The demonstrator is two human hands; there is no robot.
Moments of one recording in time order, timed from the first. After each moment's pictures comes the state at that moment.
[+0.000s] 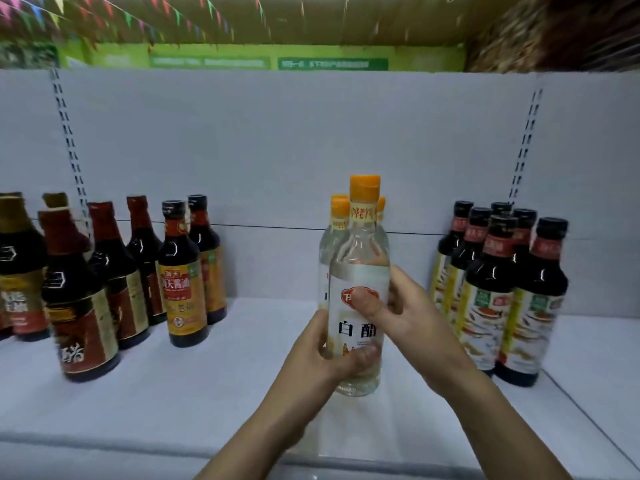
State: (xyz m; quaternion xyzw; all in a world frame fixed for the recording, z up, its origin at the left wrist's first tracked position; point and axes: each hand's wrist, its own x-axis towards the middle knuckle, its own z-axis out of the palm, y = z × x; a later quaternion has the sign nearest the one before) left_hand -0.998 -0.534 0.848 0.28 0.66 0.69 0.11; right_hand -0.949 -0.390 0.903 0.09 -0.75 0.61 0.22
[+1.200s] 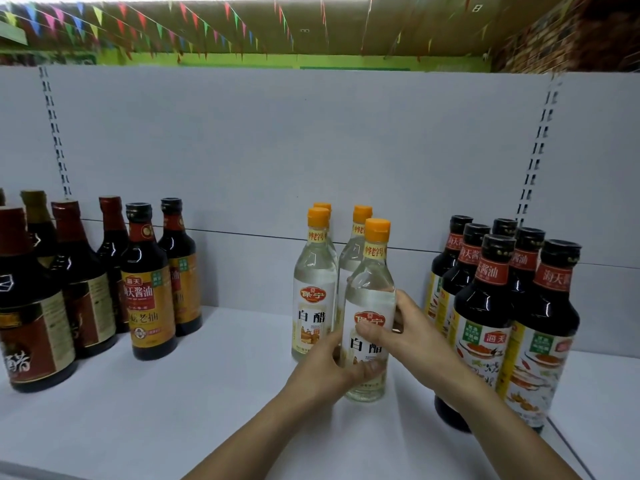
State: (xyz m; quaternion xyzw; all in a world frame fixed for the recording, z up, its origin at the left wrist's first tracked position) left_hand -1.060 -0.449 0.821 0.26 0.76 0.59 0.09; right_hand -1.016 -0.287 0.866 0.03 -0.81 0.56 0.17
